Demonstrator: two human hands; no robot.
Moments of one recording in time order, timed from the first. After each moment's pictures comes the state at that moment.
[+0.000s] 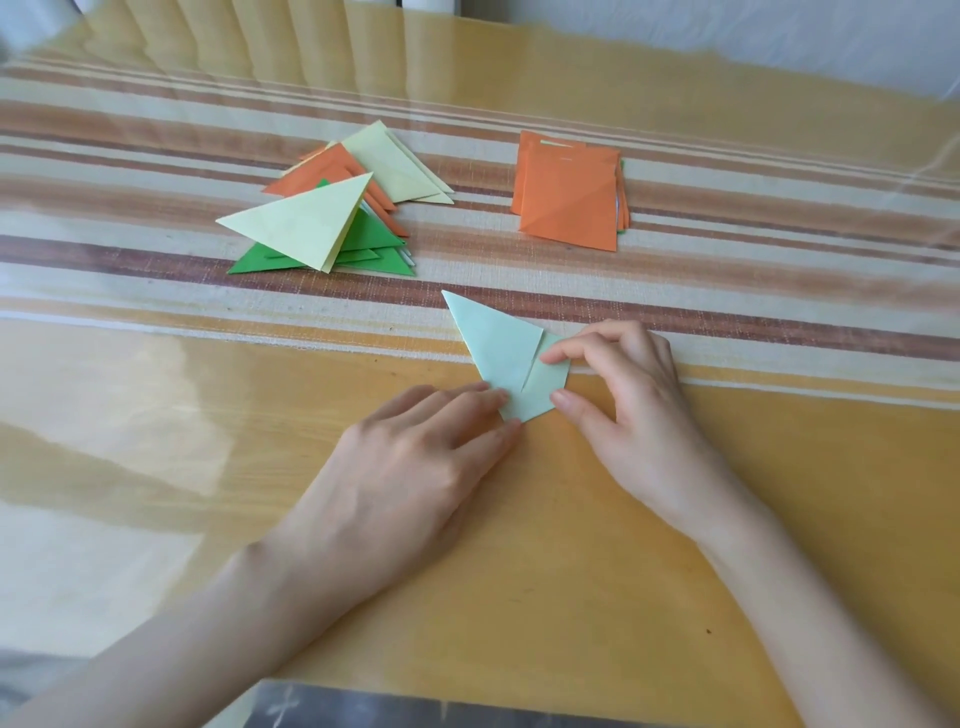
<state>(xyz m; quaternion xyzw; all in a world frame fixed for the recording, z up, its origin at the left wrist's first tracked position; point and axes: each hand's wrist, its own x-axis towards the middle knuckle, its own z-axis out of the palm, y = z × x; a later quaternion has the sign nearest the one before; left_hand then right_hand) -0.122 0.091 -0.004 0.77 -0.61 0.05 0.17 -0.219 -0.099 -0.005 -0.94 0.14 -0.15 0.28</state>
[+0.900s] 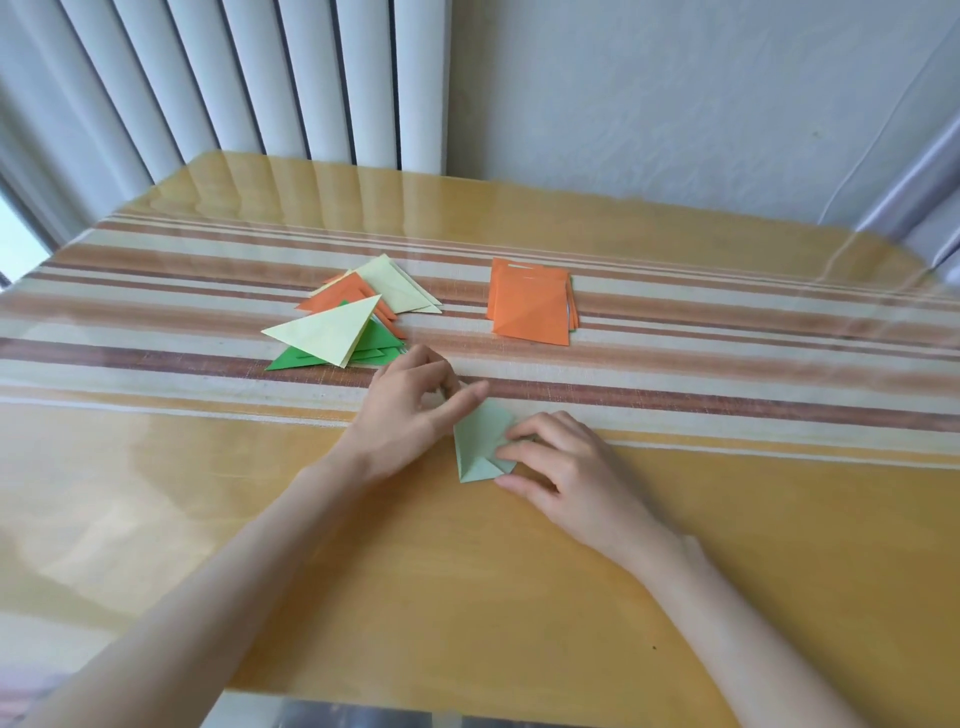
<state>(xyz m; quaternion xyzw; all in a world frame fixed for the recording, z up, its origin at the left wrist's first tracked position) -0.059 0.045 0.010 0.79 -0.41 -0.12 0.43 -0.214 -0.103 -0.013 -0.96 -0.02 -0.22 0.14</state>
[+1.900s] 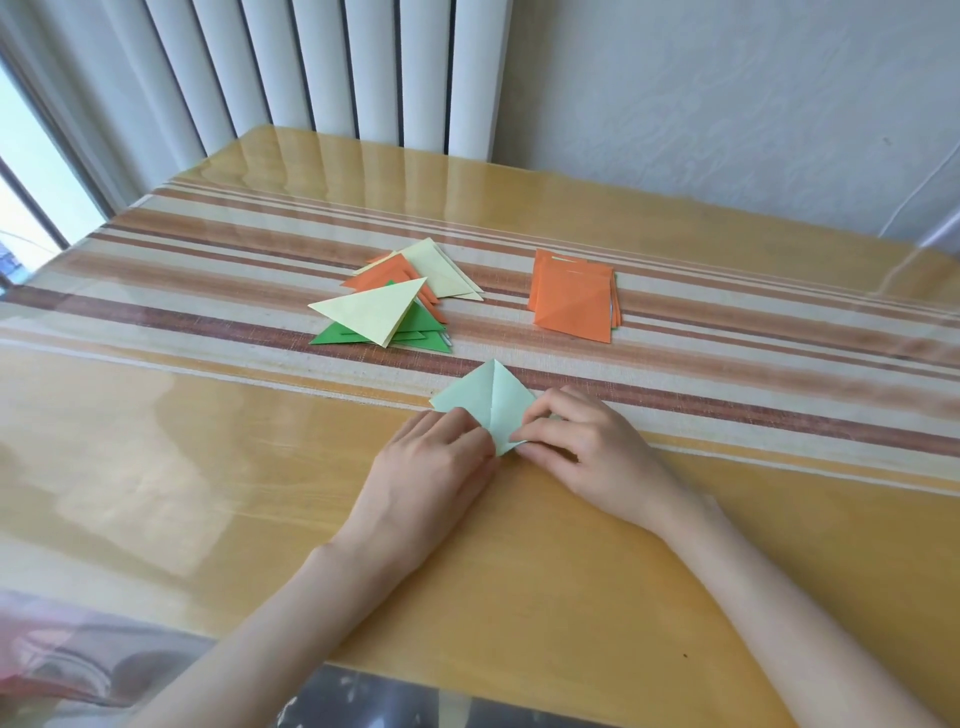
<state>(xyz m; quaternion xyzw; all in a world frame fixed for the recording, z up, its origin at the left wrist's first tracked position) -0.113 0.086 -0.009 0.83 -0.48 0.09 0.27 -0.187 -0.107 0.002 -0.96 -0.11 -0.18 0.19</state>
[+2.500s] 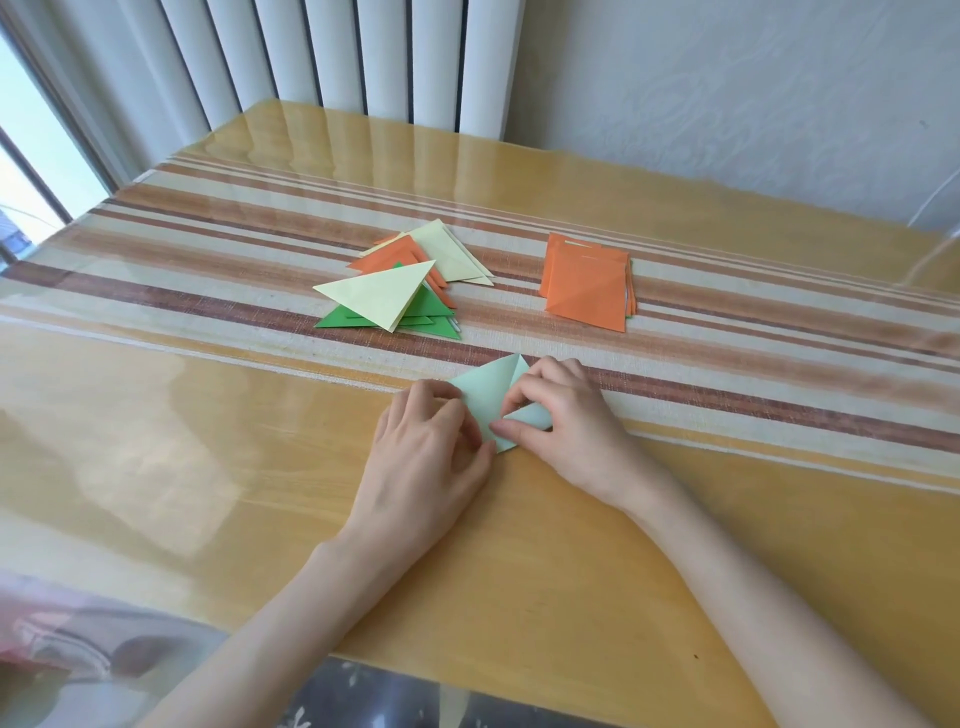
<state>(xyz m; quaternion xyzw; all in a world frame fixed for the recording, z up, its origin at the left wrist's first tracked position) -0.115 0.086 -0.013 0.87 -0.35 0.02 0.34 -0.165 -0.085 0.003 -0.95 0.04 -0.11 0.30</state>
